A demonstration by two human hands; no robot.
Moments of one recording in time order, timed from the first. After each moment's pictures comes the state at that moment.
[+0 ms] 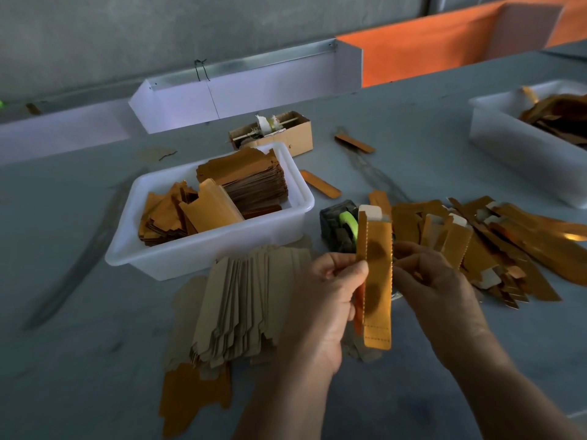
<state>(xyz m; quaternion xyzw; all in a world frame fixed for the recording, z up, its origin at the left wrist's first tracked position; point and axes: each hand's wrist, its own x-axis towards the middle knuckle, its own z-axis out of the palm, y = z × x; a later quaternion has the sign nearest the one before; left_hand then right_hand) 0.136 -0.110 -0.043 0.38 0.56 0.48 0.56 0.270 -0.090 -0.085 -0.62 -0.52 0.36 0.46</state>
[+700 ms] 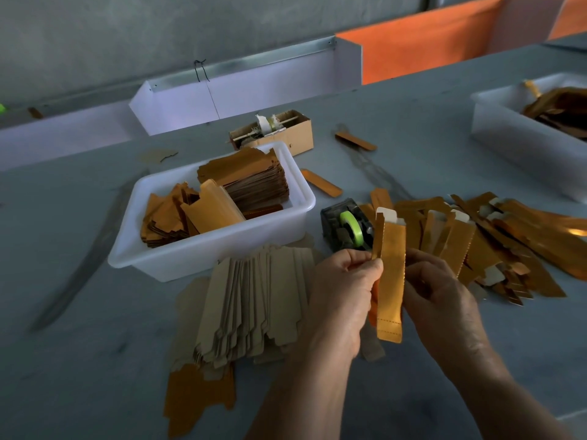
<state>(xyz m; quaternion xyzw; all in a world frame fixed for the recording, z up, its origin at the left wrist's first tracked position) 0.154 -0.096 -0.046 0.39 0.59 0.45 0.55 0.269 -0.099 -0.099 -0.62 -0.58 0.27 0.46</state>
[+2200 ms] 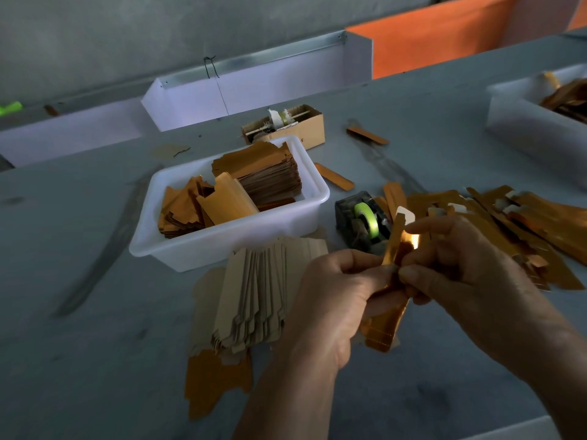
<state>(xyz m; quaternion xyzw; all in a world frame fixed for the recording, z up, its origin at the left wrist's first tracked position) 0.124 -0.121 -0.026 0.37 0.52 0.43 0.63 0.272 -0.119 -0.029 -0.51 -0.67 0.35 0.40</state>
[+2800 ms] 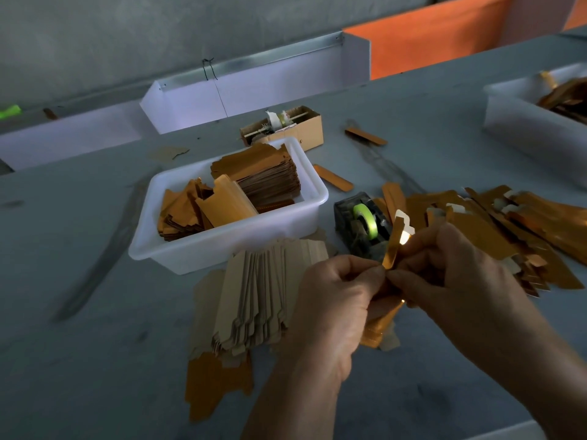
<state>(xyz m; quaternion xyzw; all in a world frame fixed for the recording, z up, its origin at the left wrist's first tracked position) 0.126 -0.130 -0.027 0.39 0.53 0.46 0.59 0.259 -0.123 -0.024 -0.59 -0.68 0.25 0.35</state>
